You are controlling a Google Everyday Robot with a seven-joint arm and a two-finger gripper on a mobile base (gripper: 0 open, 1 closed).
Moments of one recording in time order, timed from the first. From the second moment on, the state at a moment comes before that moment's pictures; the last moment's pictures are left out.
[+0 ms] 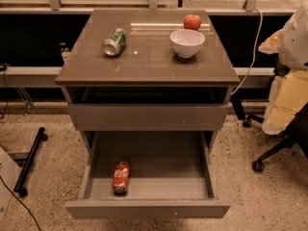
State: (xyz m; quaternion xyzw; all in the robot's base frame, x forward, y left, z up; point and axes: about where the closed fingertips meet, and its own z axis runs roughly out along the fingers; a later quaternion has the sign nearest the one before) arm 0.438 -0.217 0.976 -0.60 0.78 -0.03 0.16
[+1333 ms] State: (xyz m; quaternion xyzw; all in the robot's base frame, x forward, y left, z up) arm 0.489 -0.143 0.889 -0.45 0.87 0.07 0.17
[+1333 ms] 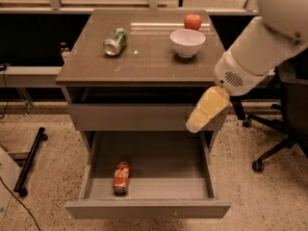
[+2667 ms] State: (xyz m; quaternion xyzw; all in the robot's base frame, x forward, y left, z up) arm 0.545 -0.082 0.757 -0.33 0.92 0.19 0.09
